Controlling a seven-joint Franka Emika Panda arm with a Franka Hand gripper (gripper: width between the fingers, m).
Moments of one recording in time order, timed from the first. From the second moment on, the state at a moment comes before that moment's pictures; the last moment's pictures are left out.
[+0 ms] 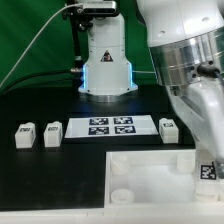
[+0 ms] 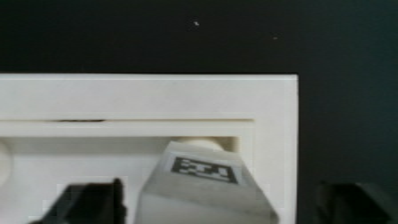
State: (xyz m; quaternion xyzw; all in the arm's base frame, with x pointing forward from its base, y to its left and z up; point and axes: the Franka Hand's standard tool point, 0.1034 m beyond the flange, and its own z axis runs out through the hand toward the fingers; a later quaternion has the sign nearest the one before) arm 0.626 0.118 0.075 -0.80 0.58 0.04 0.12
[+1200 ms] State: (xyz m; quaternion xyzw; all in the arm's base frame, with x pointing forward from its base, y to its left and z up) arm 0.630 0.112 0.074 -0.96 0.27 0.00 0.08
